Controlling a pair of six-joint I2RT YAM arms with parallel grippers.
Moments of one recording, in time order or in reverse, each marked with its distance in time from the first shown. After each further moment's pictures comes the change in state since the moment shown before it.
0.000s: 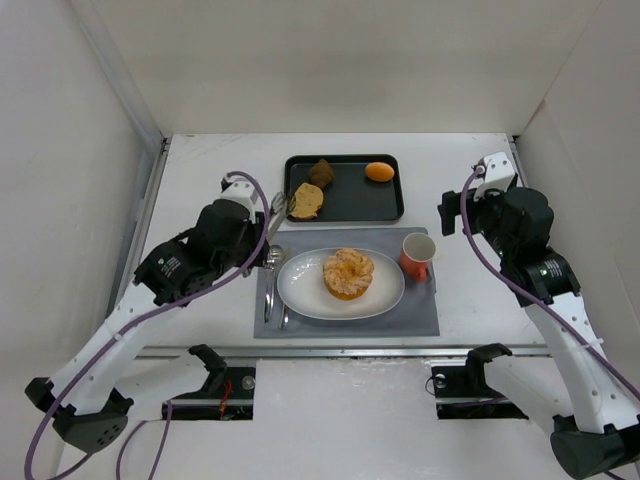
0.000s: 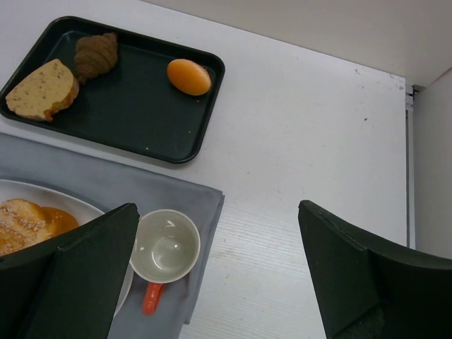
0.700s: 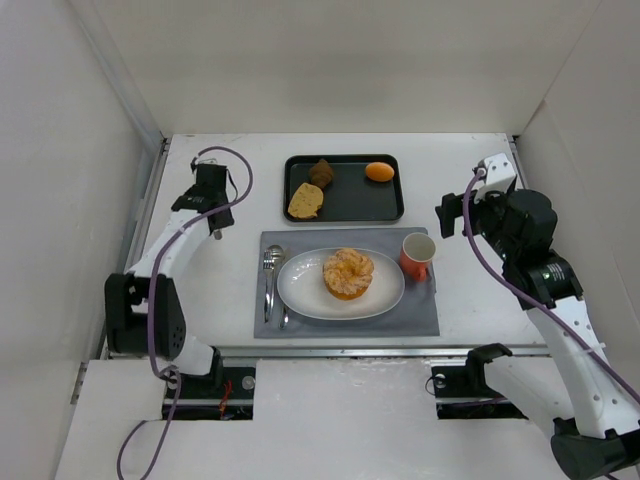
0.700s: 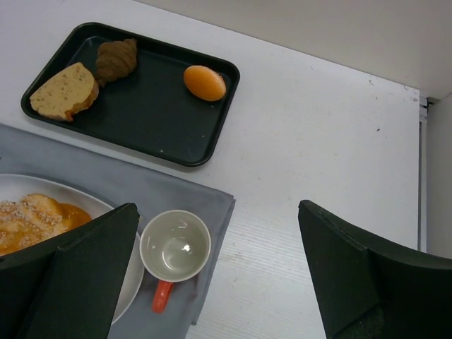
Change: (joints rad) left arm 0.592 0.509 -0.123 0.463 -0.080 0.147; right arm 0.000 -0.021 0.000 0.000 -0.055 0.000
